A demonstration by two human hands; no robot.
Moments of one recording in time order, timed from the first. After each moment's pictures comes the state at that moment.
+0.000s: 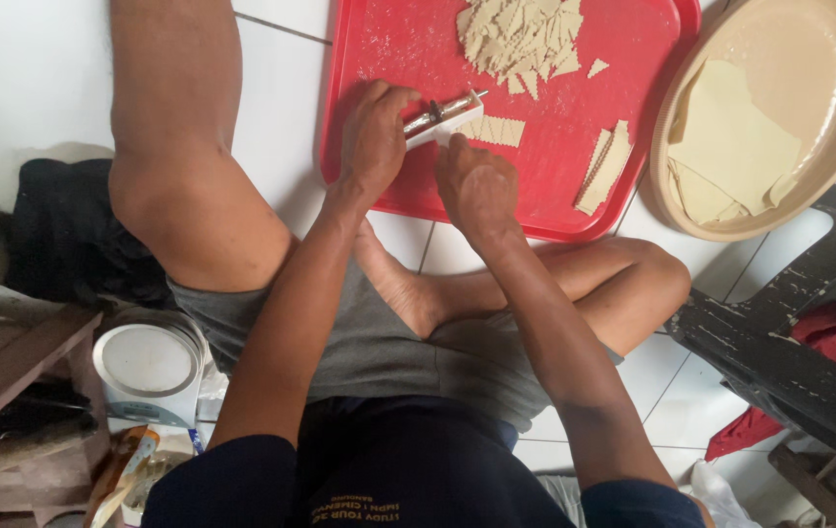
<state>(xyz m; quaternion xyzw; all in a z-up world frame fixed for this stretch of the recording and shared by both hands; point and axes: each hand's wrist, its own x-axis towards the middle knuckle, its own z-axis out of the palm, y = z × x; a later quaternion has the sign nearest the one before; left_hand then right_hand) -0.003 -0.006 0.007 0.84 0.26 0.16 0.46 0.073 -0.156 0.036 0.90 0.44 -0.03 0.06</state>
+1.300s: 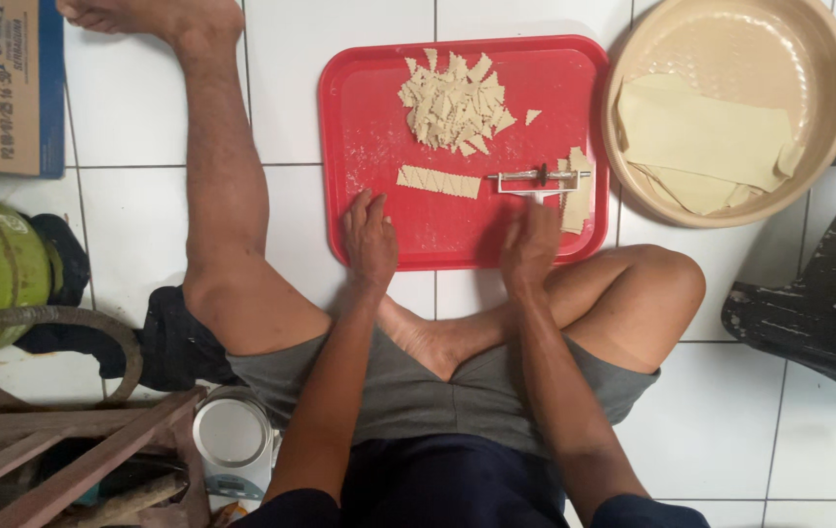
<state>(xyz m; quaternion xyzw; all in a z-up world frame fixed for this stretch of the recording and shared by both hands) -0.034 -0.057 0.001 0.89 0.28 0.20 0.28 0.094 -0.277 0.009 0.90 0.22 0.09 -0.36</state>
